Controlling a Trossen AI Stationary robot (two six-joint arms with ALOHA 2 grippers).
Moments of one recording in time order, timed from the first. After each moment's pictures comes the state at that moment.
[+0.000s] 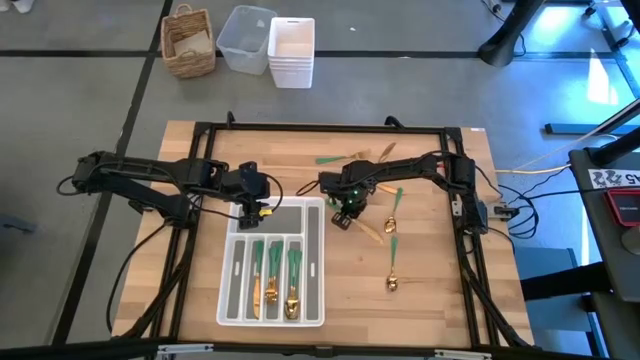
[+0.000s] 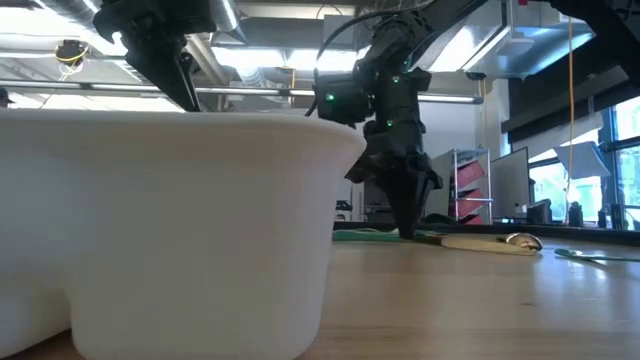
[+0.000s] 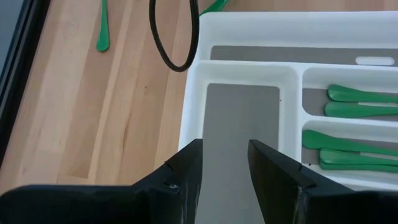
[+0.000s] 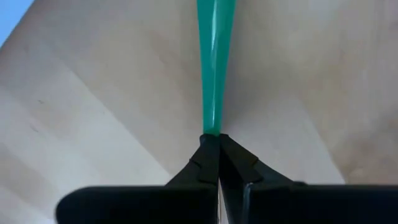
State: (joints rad) left arm 0.00 1.12 0.92 -0.80 -0.20 -0.03; right arm -0.15 2.07 1.47 -0.97 -0.23 0.45
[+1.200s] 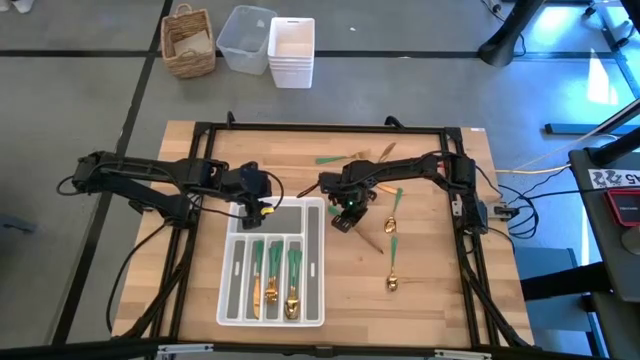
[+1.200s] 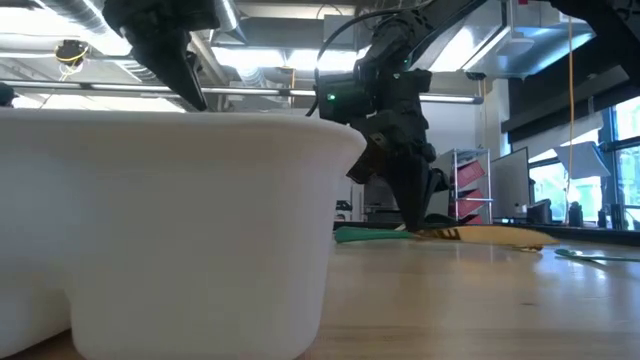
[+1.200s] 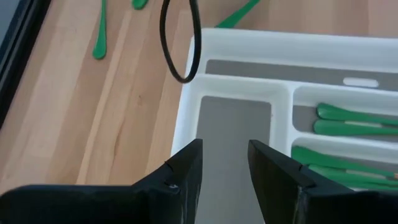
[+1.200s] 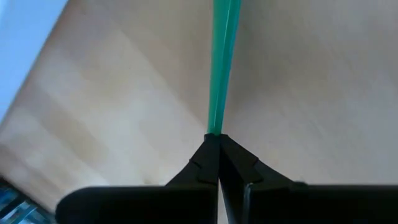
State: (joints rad) left arm 0.00 1.12 0.92 -0.75 -0.18 -0.07; right arm -0.15 2.06 1.47 -1.00 -0.40 0.47
